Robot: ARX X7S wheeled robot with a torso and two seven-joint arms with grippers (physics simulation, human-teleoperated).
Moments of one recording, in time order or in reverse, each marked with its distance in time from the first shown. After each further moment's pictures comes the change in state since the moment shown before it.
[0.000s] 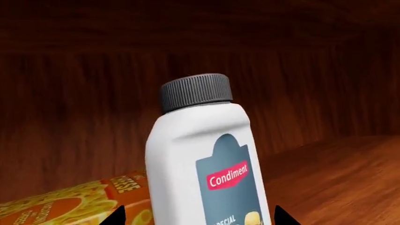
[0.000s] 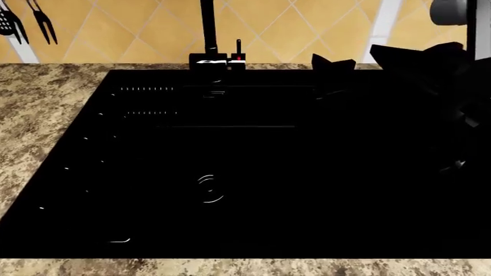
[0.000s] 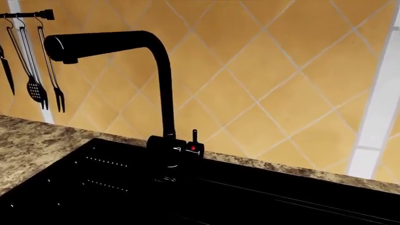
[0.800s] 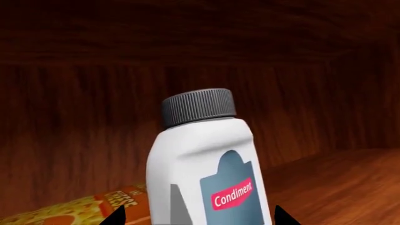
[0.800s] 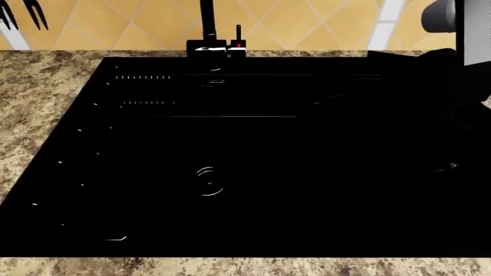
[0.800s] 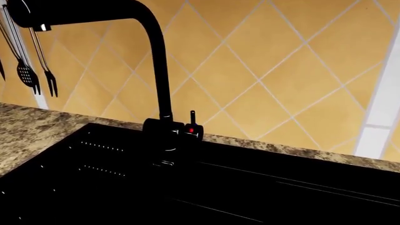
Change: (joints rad) left arm -0.030 0.001 -0.018 0.054 -0.026 0.008 0.004; right arm -0.029 -0.009 0.005 0.012 -0.011 0.003 -0.004
